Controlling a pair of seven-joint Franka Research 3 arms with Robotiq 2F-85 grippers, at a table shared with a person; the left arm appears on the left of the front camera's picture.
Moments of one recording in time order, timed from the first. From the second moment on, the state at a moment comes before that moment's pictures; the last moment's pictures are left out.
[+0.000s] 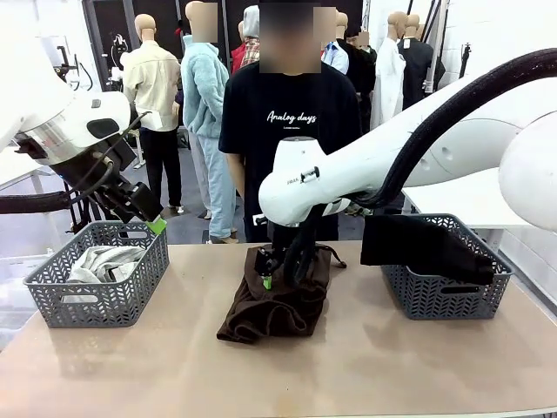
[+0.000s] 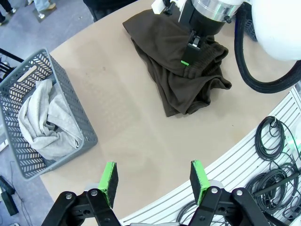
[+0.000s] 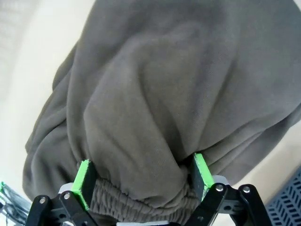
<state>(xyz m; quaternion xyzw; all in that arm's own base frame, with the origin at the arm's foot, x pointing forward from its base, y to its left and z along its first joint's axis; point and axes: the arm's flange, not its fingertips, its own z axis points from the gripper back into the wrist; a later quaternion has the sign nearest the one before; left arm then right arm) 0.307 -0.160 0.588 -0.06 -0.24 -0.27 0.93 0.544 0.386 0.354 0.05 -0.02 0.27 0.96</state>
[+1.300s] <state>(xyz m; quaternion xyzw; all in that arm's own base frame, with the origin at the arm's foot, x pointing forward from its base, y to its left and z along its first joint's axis) 0.307 -0.160 0.588 -0.06 -0.24 -0.27 0.93 0.550 0.392 0.345 0.04 0.02 0.26 0.96</state>
